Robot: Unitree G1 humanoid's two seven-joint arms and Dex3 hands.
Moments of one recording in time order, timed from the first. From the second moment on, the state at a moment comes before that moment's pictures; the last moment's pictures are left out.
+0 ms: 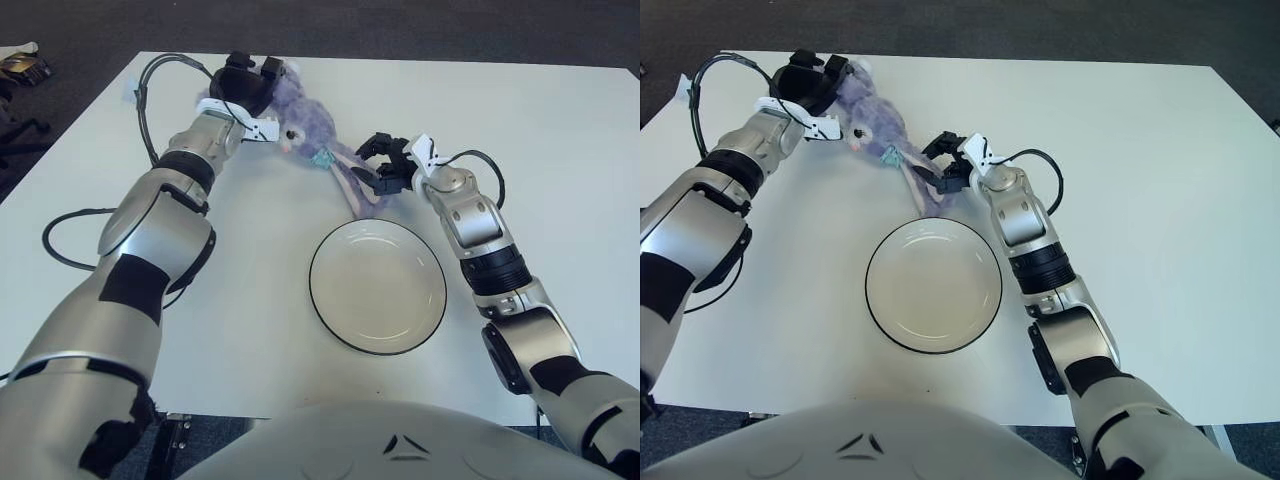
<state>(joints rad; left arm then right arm) -1.19 0.37 -0.64 1.35 0.85 -0.28 0.43 -0.60 -0.17 0.25 0.10 -0.16 0.67 0.32</state>
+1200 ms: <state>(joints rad) -1.21 0.38 -0.63 1.30 0.84 -0.35 0.41 -0.55 -0.22 0.25 0.03 -0.21 0.67 0.29</state>
